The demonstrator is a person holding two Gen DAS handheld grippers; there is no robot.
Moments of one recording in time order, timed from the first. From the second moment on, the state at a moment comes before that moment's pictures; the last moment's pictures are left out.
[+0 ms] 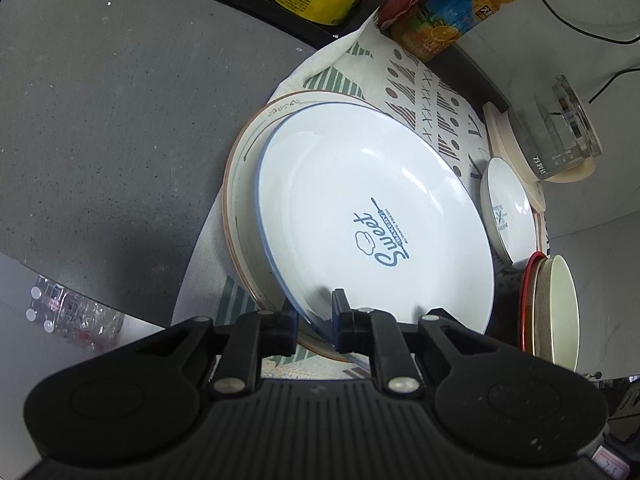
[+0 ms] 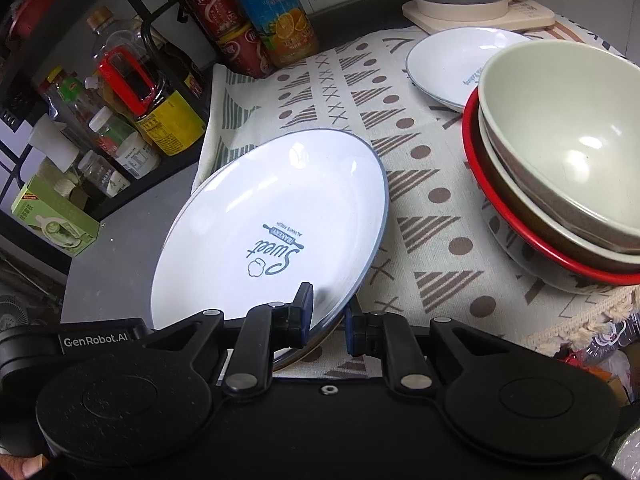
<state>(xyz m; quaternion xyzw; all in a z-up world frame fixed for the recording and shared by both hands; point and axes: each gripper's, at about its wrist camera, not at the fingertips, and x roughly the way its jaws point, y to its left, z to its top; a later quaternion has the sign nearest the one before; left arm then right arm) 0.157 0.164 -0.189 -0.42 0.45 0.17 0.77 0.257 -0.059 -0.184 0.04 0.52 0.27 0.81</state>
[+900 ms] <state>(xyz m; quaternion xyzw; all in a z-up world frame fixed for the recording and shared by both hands) 0.140 0.209 -0.183 -0.41 0.45 0.25 0.75 0.265 -0.052 -0.200 0.04 0.54 0.24 0.81</state>
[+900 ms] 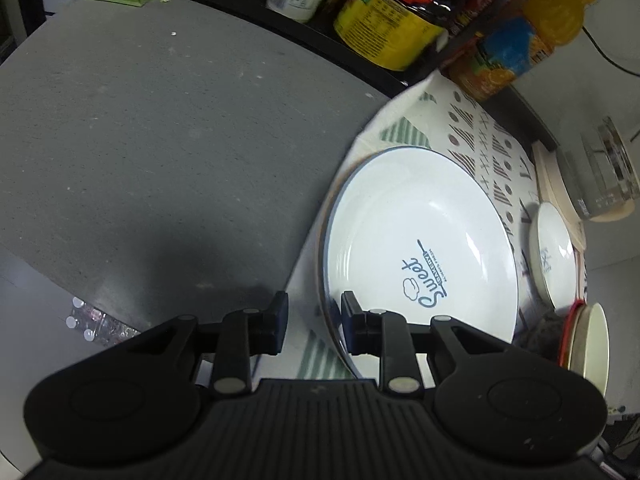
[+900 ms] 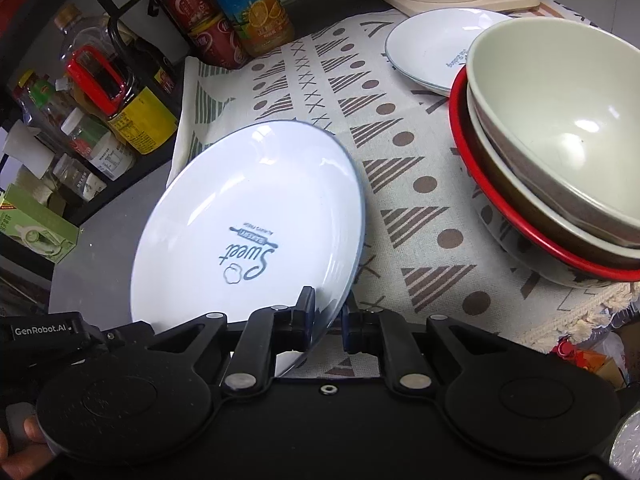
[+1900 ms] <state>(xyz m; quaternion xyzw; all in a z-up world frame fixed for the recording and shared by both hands) 0.187 0.184 -0.111 -0.38 0.42 0.18 0.81 0.288 -0.078 -0.111 0.05 0.44 0.25 0.86</state>
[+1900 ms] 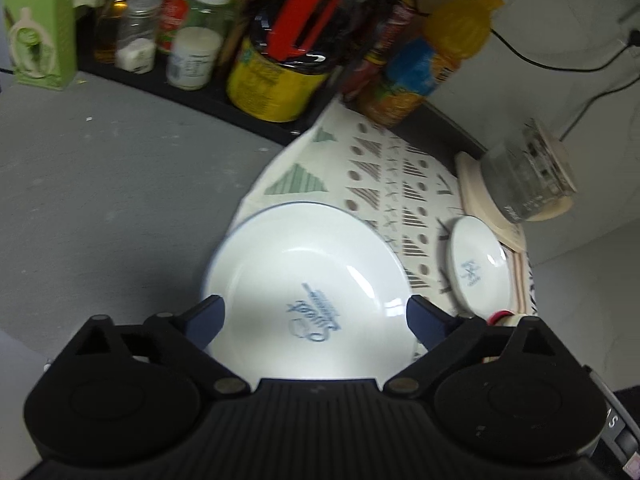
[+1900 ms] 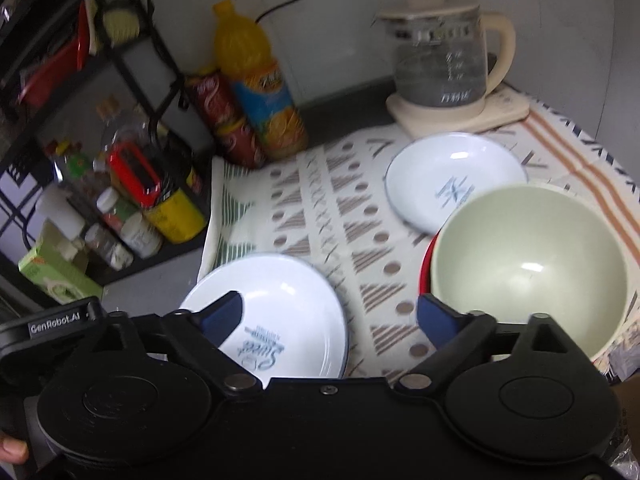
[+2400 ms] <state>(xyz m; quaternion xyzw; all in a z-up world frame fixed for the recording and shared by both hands) 0.271 0.144 -0.101 -0.35 0.44 0.13 0.82 0.345 -0.118 -0.100 0.08 0.44 0.24 0.86</state>
